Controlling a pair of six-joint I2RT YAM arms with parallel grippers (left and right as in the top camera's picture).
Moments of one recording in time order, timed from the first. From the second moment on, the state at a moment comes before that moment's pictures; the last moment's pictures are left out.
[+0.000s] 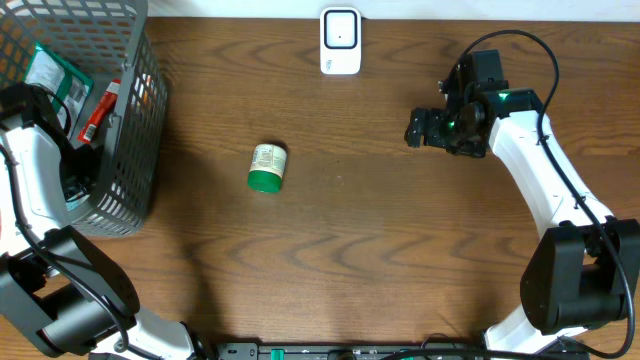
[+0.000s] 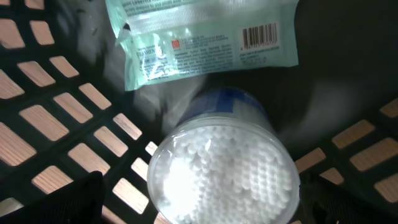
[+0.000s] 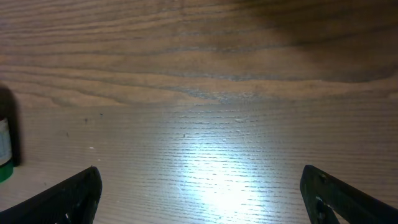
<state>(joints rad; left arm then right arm) 0.51 1.78 1.48 -1.19 -0.14 -0.20 0.13 1.79 1.41 -0.86 -0.19 0.28</state>
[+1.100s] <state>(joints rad) 0.51 1.77 1.47 -1.07 -0.14 -0.21 0.13 1.79 1.41 -0.86 -0.19 0.28</state>
